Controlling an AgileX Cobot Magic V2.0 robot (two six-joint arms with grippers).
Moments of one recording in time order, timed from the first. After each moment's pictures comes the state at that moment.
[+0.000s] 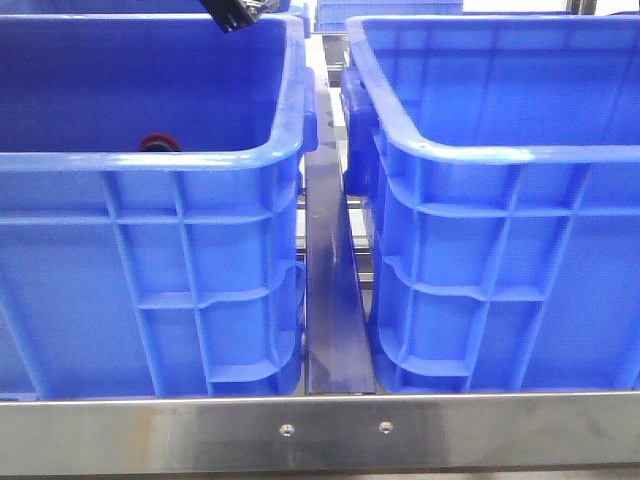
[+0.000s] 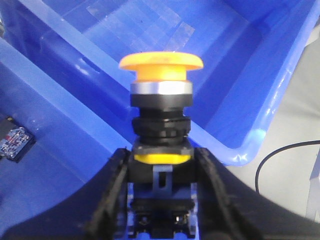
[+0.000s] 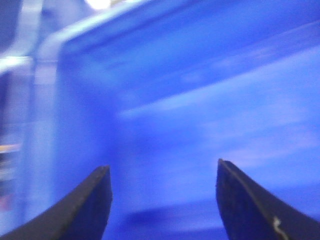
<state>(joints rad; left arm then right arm) -0.55 1.31 -1.16 -0.65 0.77 0.61 0.02 0.81 -0.78 0.46 0.53 0.08</state>
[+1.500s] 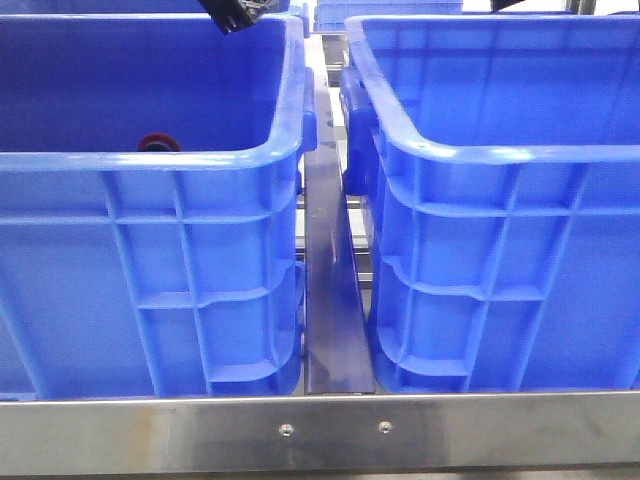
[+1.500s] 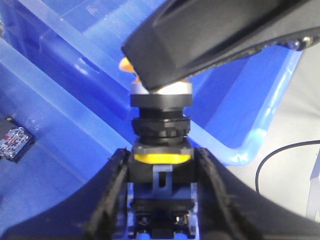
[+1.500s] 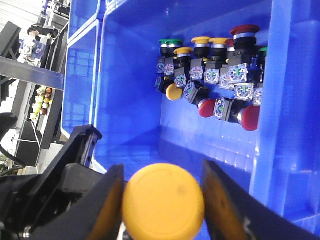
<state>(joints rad) -0.55 1.31 -1.16 -0.65 0.76 0.61 0.35 1.37 -1.07 1.29 0.68 -0.40</state>
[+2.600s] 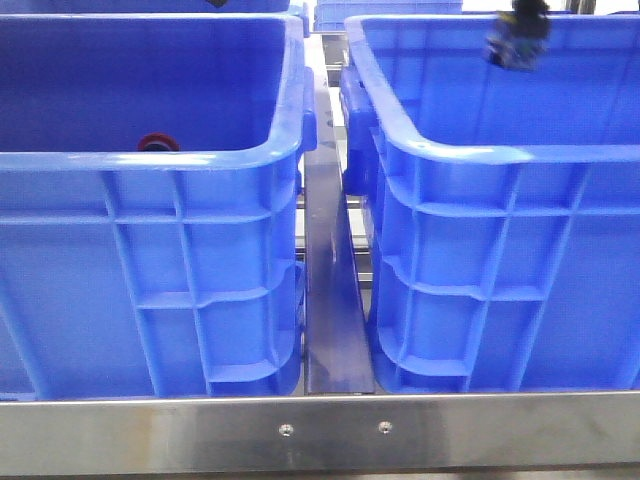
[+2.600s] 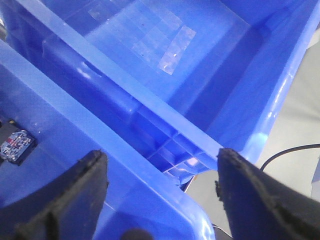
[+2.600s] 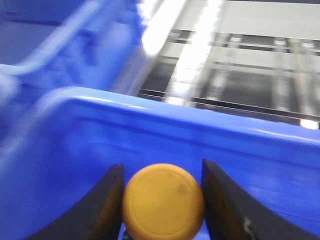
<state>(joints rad) -0.55 1.31 -1.16 -0.65 0.75 0.61 0.07 1.42 -1.05 1.29 0.17 -1.28</state>
